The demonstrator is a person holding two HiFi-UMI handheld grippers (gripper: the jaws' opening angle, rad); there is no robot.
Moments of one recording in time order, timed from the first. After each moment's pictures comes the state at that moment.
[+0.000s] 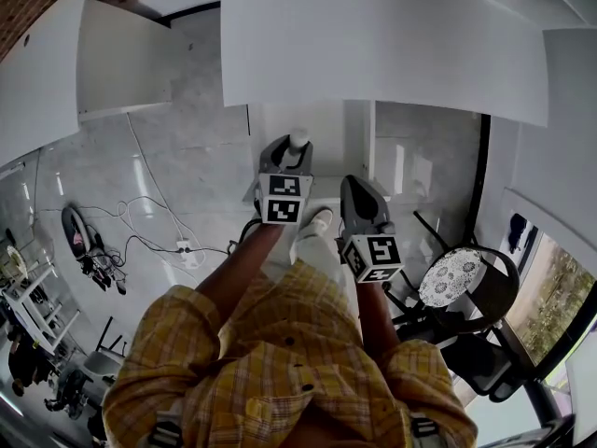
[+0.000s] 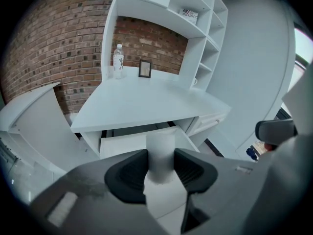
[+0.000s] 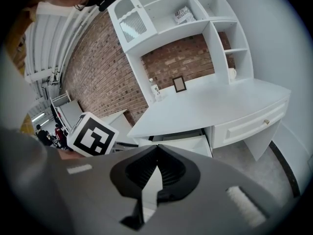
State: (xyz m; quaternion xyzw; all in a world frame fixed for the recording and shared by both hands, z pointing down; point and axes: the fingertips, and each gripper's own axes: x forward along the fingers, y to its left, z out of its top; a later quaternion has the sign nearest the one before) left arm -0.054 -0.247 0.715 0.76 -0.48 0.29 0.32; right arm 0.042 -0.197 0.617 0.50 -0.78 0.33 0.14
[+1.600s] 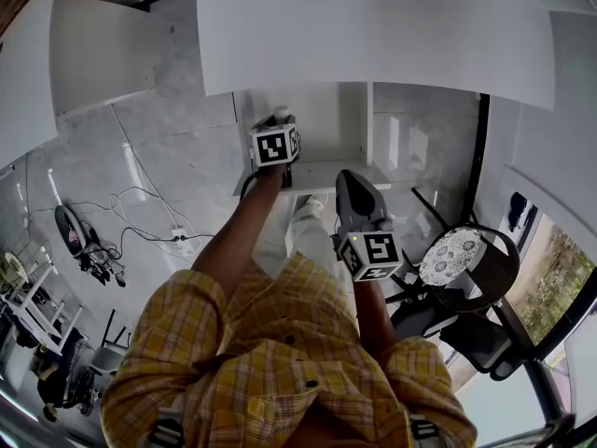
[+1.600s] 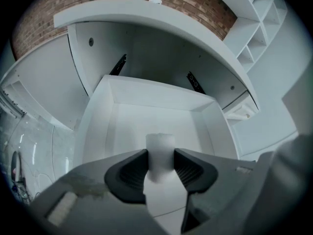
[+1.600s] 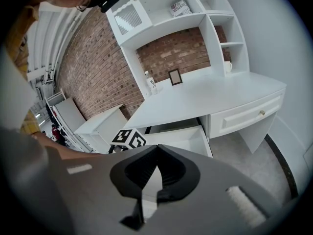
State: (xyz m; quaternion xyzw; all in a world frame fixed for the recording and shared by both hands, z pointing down) left arm -0.078 -0.252 0.858 0.63 -0.50 0.32 0.50; right arm 0.044 -0.187 0.644 0.51 -0.76 0.35 0.17
